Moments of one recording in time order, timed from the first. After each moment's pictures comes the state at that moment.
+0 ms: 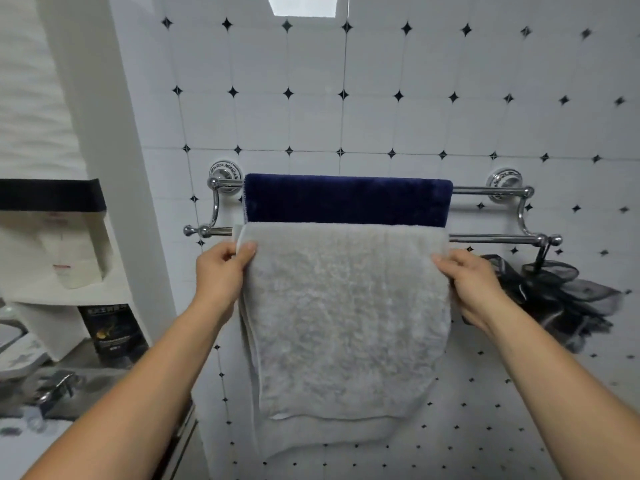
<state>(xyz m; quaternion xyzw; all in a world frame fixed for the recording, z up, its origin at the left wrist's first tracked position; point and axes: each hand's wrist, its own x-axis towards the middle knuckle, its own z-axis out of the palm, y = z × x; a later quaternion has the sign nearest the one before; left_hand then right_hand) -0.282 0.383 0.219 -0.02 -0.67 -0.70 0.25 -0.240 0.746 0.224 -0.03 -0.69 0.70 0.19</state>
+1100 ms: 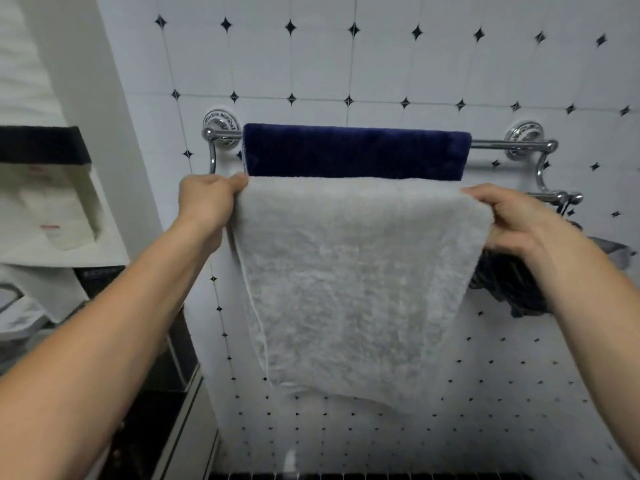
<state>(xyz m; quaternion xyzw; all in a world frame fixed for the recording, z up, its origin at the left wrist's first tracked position) -0.289 0.370 0.271 0.02 -0.69 -0.69 0.21 -0.237 0.763 0.277 -0.04 -0.61 0.79 0.00</state>
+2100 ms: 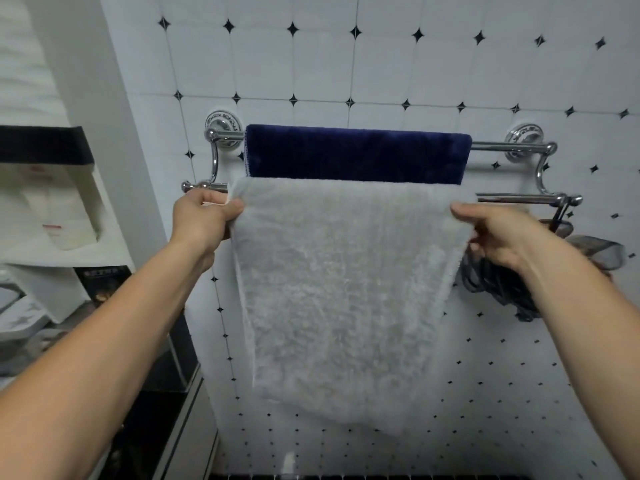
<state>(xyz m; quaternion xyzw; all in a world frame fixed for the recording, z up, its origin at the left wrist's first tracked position) -0.291 0.352 0.239 0.04 -0.68 -0.71 0.20 -0.235 0.756 0.261 -0.14 -0.71 0.69 0.08</state>
